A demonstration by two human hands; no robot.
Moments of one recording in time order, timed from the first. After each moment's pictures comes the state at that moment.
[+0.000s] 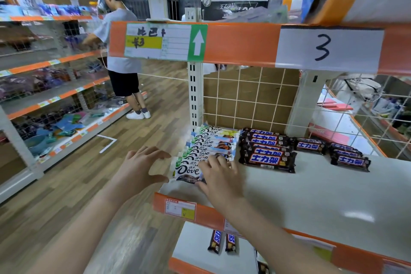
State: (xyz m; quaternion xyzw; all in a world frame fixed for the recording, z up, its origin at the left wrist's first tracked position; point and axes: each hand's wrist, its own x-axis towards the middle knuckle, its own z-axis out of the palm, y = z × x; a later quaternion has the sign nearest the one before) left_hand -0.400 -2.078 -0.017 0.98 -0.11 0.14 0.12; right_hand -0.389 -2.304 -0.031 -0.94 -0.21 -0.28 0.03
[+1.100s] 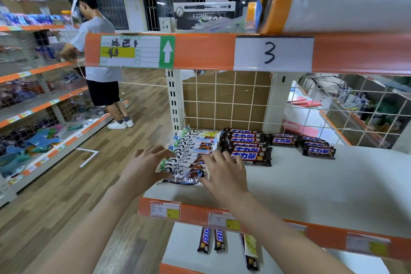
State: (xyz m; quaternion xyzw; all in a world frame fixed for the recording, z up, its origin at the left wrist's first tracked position) left_hand -0.390 -2.132 0.003 0.98 -0.15 0.13 0.09; right_hand -0.403 -2.347 -0.006 -0.96 -0.15 -0.24 0.03
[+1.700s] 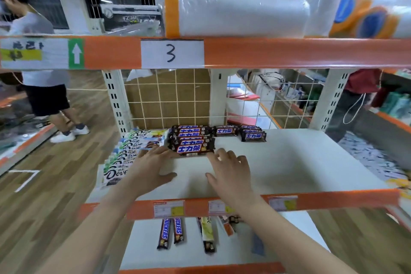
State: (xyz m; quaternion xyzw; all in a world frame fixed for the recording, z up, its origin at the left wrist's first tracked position) left_hand -0.400 -2.260 0.010 0.95 -0.28 0.12 0.10; right_hand -0.459 -2.471 0.001 -0.96 -0.04 -0.26 -0.04
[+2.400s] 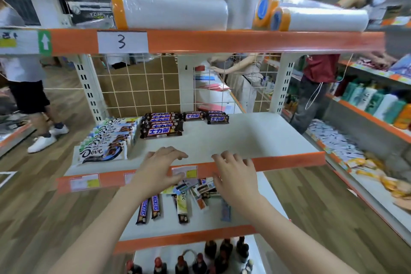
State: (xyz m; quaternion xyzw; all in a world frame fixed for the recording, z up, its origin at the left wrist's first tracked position) left_hand -0.514 -2.348 0.006 0.92 -0.32 0.10 0.18; right_hand -0.587 -2.546 -0.005 -0.97 0.02 -0.25 -0.03
